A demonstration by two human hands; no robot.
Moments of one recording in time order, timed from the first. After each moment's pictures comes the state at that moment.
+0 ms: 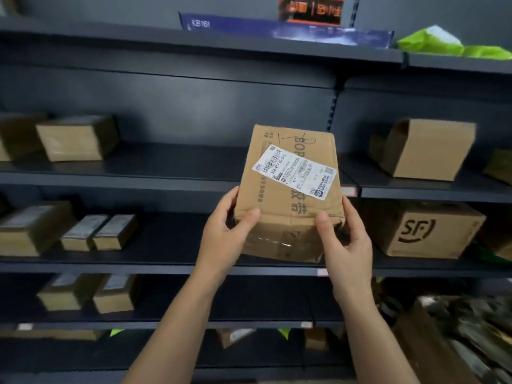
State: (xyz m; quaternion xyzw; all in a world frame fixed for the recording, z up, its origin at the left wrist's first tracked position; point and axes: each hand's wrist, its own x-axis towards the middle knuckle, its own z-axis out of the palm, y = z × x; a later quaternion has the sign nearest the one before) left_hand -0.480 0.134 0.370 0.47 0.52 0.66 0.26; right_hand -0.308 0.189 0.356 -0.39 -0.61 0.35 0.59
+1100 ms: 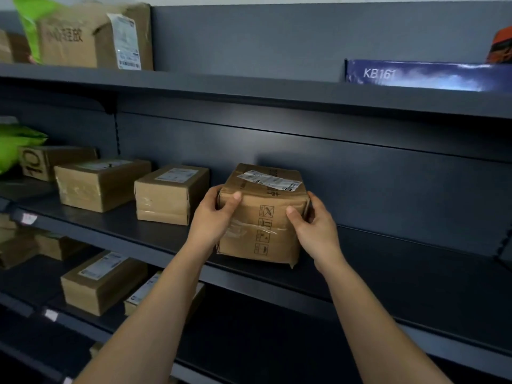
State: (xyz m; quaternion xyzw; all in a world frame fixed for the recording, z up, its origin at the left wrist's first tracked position) left_hand -0.836 0.280 0.421 0.34 0.64 0.68 0.09; right_hand -0.687 0.405 0.421 -0.30 -0.75 0.41 0.43
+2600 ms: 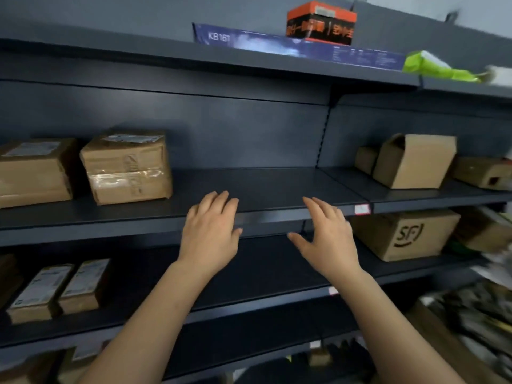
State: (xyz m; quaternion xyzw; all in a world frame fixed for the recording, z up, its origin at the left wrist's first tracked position) left_hand -0.649 0.216 0.383 0.68 0.68 0.24 -0.14; right_hand -0.440 0.255 0.382 -0.55 -0.78 -0.05 0.30
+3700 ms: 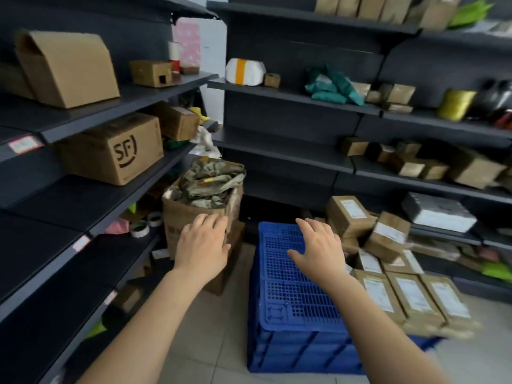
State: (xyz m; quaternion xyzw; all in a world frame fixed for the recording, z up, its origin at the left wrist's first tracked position) left_hand -0.276 0.101 0.279 0.96 0.25 0.12 0.03; right_hand -0.137 -0.079 0.279 -0.93 -0.35 -0.04 0.11
